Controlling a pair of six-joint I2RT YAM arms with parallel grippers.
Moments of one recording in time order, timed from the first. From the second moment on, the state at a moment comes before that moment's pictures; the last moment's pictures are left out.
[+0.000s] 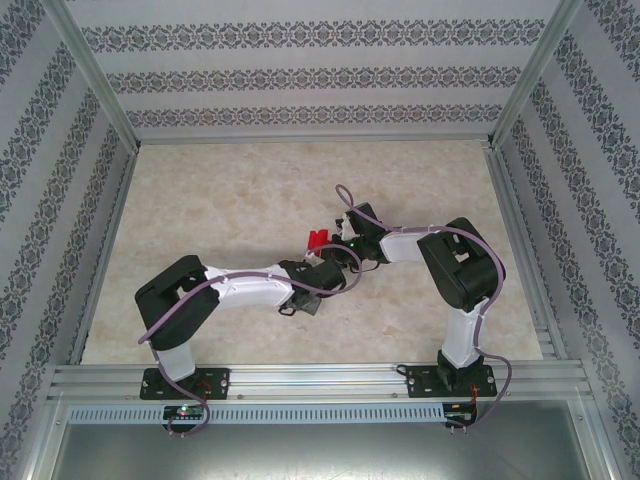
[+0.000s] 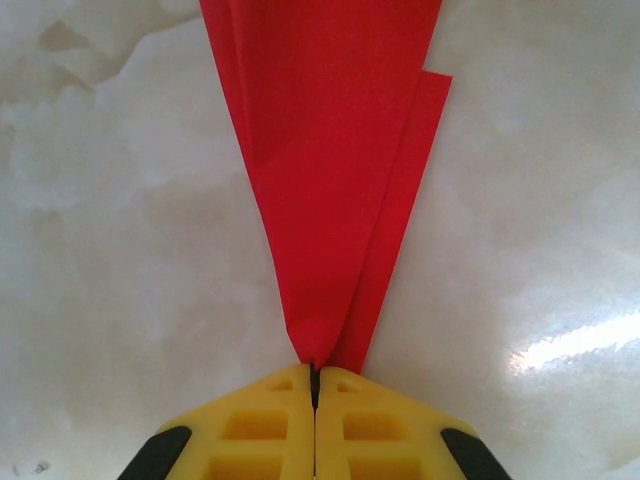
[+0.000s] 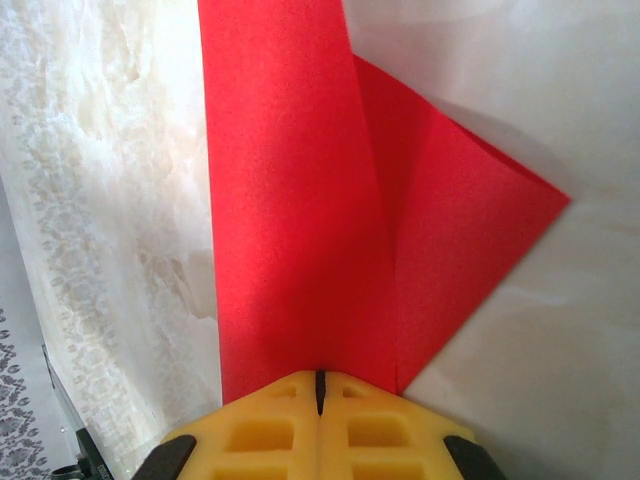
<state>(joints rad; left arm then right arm) -0.99 1.79 1.04 -0.63 -0.35 -0.56 0.51 1.91 0.94 0.02 -0.59 0.78</state>
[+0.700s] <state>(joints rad) -1.02 1.75 1.04 -0.67 -0.38 -0.47 0.51 1.91 0.94 0.02 -0.59 0.78</state>
